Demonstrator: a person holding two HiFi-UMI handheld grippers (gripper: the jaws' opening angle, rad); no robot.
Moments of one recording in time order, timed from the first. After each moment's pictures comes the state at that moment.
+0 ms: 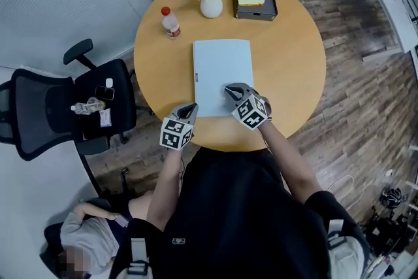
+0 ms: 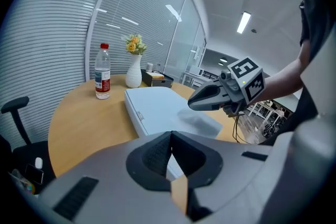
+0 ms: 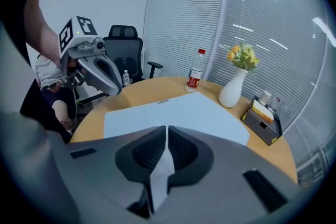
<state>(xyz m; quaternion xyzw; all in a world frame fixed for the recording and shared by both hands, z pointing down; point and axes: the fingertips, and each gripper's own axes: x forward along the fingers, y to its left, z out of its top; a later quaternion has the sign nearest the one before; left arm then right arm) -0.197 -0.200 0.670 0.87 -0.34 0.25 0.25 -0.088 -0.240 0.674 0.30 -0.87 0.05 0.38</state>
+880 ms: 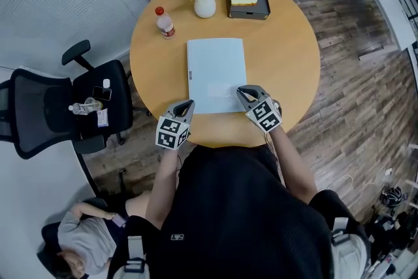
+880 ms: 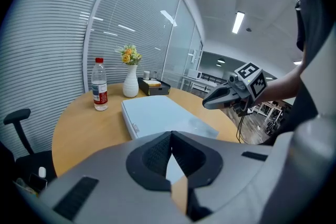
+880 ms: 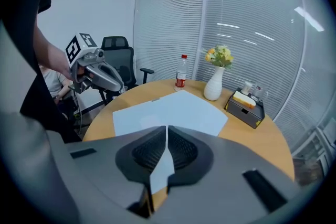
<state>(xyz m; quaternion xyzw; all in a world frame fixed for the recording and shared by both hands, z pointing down) -0.183 -0.197 0.638 0.88 -0.34 0.24 0.22 -0.020 -0.212 0.643 0.34 -0.87 0.09 0.35</state>
